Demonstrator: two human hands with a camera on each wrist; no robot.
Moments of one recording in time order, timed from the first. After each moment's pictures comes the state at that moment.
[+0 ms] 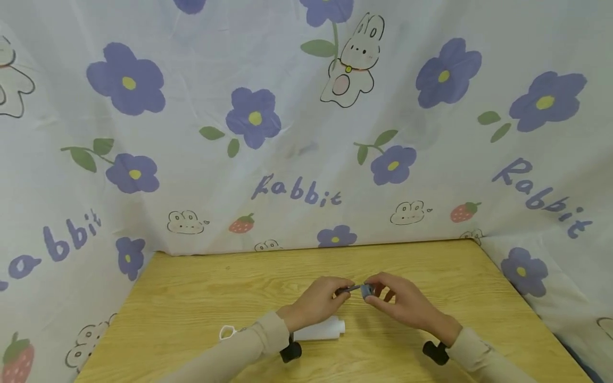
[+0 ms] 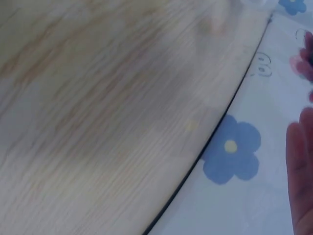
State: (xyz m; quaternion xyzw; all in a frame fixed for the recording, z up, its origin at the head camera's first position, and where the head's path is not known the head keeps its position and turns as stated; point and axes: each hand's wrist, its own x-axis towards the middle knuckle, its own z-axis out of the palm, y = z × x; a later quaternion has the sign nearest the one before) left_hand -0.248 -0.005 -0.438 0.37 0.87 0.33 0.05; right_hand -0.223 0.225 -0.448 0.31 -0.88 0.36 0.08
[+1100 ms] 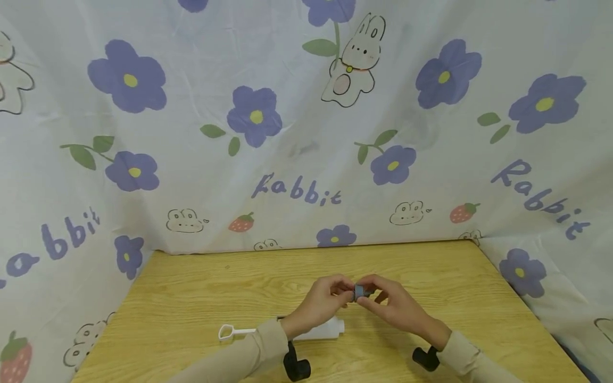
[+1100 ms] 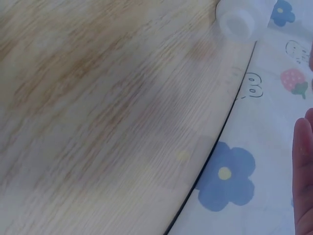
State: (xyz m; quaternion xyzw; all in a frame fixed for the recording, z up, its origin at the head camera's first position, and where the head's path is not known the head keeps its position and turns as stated) left_hand -0.227 0.002 -0.431 0.25 0.76 0.58 0.13; right_hand -0.201 0.198 -0.419 0.29 -0.85 0.44 0.03
